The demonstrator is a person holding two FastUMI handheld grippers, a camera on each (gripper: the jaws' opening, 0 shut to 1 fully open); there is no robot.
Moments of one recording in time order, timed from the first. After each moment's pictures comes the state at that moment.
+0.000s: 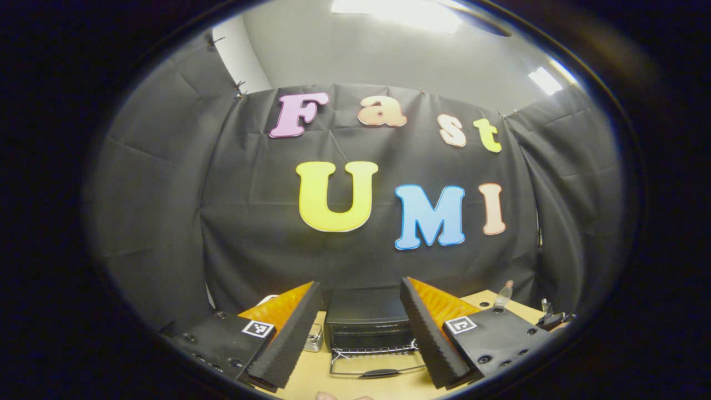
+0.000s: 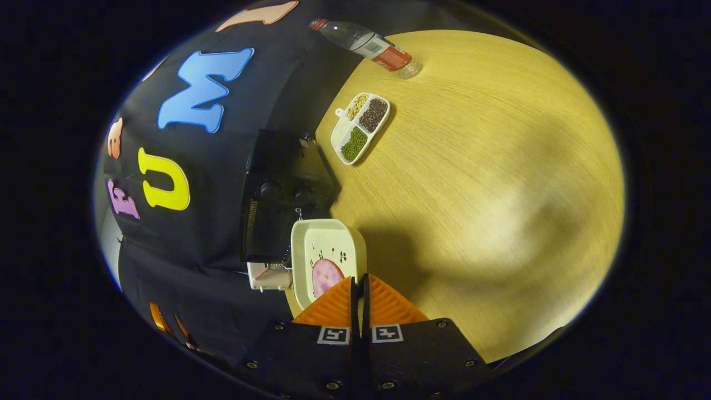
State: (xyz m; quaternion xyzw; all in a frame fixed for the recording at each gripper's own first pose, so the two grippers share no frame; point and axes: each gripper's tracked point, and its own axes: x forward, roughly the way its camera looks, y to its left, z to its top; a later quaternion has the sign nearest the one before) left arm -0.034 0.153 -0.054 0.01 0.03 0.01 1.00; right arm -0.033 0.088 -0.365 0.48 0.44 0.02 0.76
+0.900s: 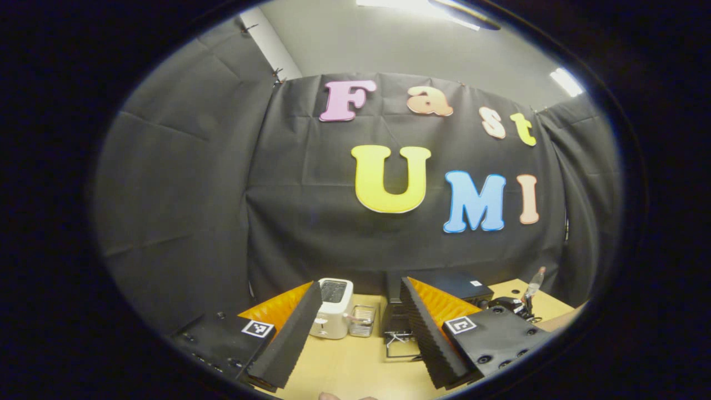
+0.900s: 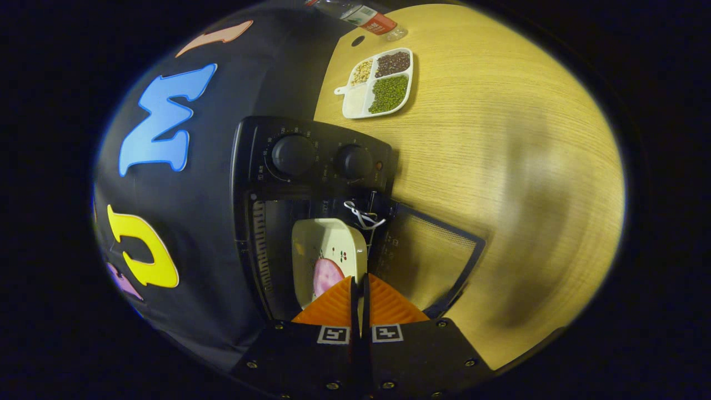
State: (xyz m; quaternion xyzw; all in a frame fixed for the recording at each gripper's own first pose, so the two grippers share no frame) left arm -0.080 0.301 -0.084 0.00 0.07 0.09 0.99; right arm 0.126 0.268 -0.379 0.61 0.33 -0.16 0.70
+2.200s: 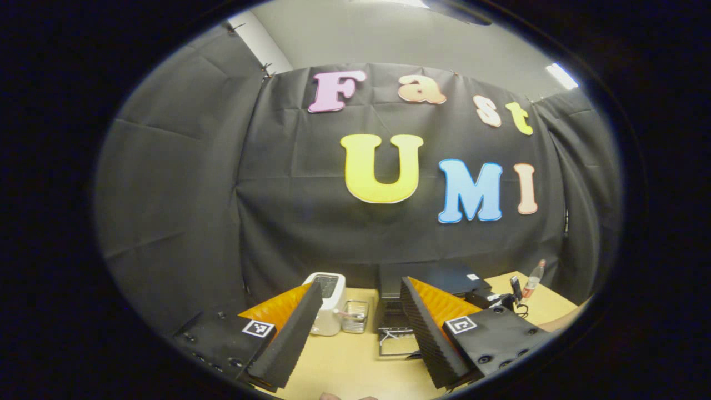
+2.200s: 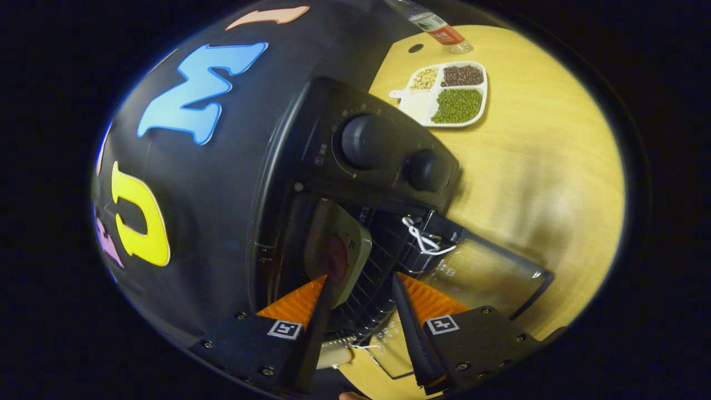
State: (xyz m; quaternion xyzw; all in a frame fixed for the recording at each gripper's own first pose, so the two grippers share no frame) left arm -0.050 0.247 -0.098 0.01 0.09 0.07 0.99; right arm 0.160 0.264 -0.363 0.50 0.32 -0.09 0.80
